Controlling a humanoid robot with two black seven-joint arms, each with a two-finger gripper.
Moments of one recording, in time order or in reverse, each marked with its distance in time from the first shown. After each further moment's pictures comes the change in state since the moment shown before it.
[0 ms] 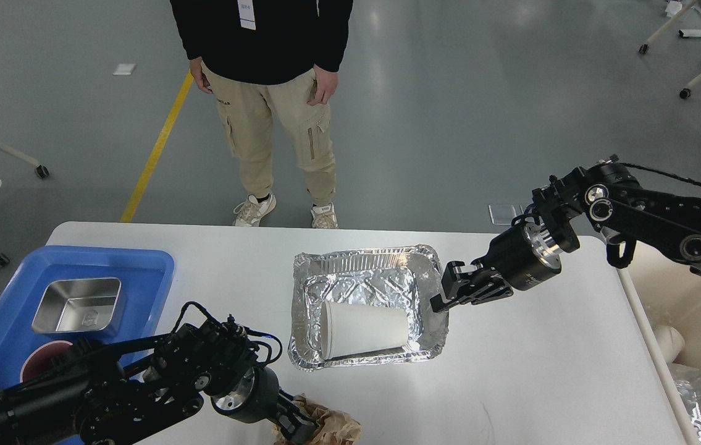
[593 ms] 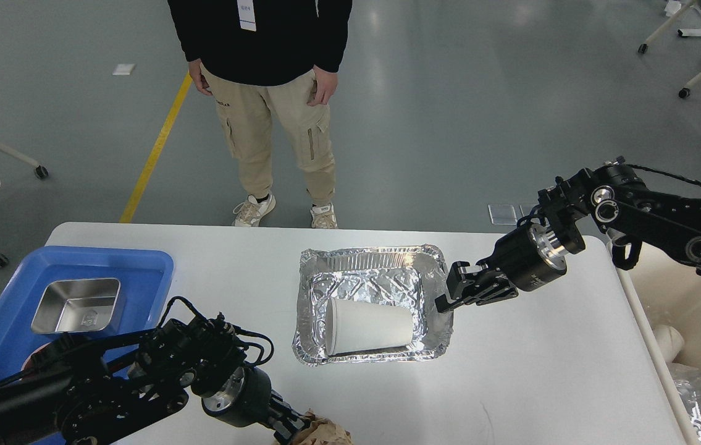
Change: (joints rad) left arm 0.001 0.090 -0.013 -0.065 0.006 -0.002 -0.139; right arm -0.012 -0.013 0.000 0.001 0.000 -0.003 0.000
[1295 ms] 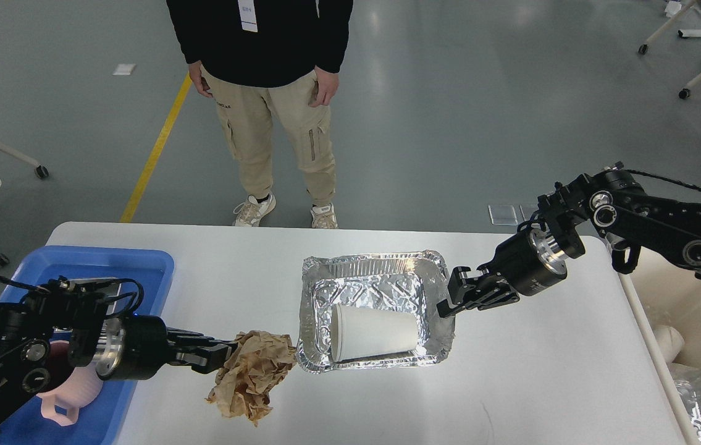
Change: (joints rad) left arm 0.392 0.289 -0.651 -0.230 -0.084 0.017 -0.053; right arm 0.003 0.007 -0.013 -0.007 0.000 0.001 0.000
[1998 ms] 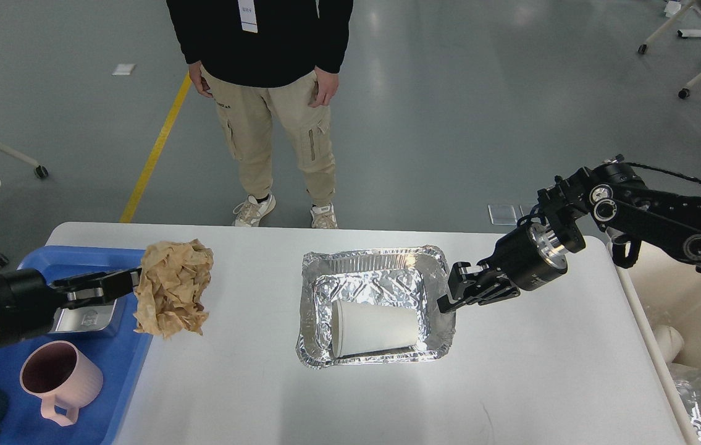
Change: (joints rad) left arm 0.271 0.026 -0.597 -0.059 -0.099 -0.011 -0.050; right arm 0.017 0.001 -0.013 -0.001 0.000 0.001 -0.001
